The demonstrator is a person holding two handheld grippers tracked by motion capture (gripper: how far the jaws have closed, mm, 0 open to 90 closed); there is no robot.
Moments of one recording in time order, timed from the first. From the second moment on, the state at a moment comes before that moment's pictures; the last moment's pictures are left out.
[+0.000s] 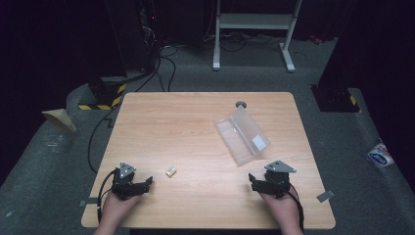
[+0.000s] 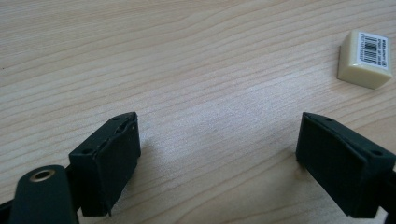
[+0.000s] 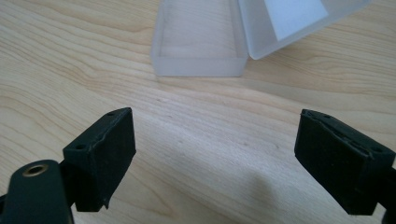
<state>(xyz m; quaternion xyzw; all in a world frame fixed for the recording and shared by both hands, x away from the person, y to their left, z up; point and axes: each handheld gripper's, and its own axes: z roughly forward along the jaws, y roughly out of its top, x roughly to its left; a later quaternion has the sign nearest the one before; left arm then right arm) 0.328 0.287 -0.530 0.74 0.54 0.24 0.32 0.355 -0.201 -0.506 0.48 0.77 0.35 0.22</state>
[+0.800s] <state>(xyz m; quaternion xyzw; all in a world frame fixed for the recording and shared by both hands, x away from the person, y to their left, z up) 0.330 0.288 -0.530 0.74 0.54 0.23 0.32 0.387 -0.148 -0.497 0.44 0.78 0.39 0.20</state>
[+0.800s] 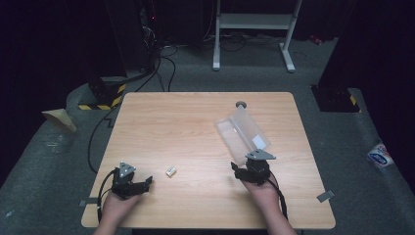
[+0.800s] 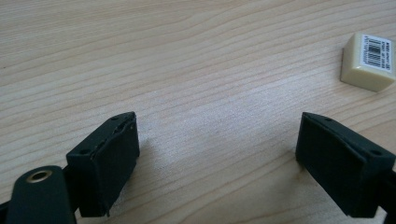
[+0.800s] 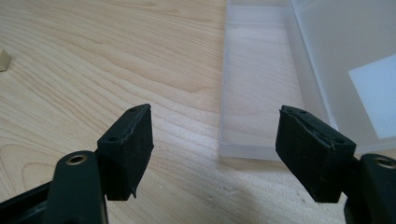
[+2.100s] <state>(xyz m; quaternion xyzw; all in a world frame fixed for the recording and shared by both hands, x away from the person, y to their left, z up) 0.328 0.286 -0.530 0.74 0.55 0.24 0.32 0.426 -0.132 -0.520 0.42 0.80 0.37 0.19</state>
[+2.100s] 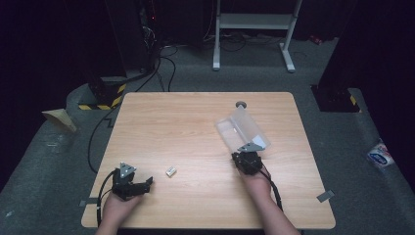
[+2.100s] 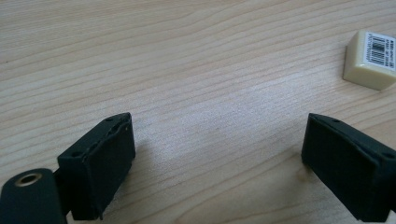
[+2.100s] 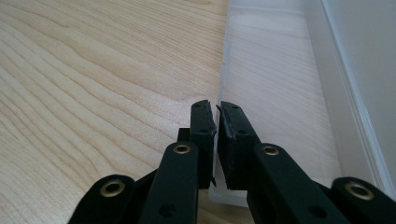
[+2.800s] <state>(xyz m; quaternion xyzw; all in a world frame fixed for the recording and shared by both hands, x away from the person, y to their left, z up) 0.327 0.286 -0.530 0.74 0.54 0.24 0.32 0.418 -0.125 -0.520 0.40 0.82 0.36 0.19</state>
